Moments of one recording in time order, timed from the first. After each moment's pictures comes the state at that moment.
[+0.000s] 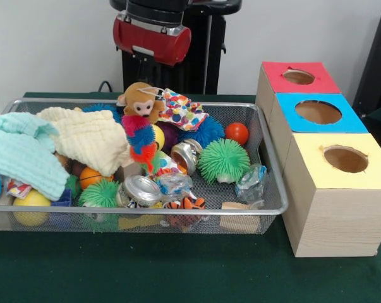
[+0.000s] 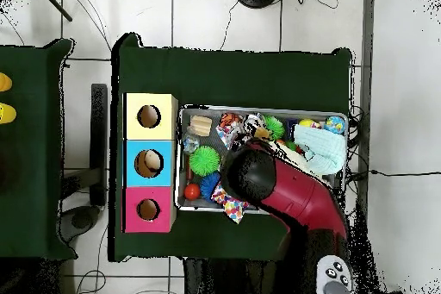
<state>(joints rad) -0.17 -0.72 -0.26 1.75 0.19 0.37 1.74</state>
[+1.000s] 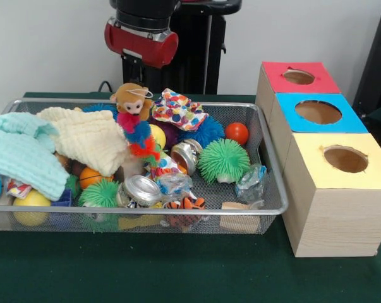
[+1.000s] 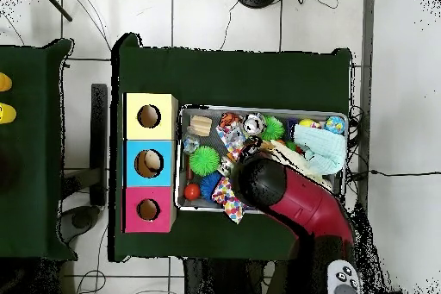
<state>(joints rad) -0.20 -0.71 -0.26 1.78 0.19 0.39 1.74</state>
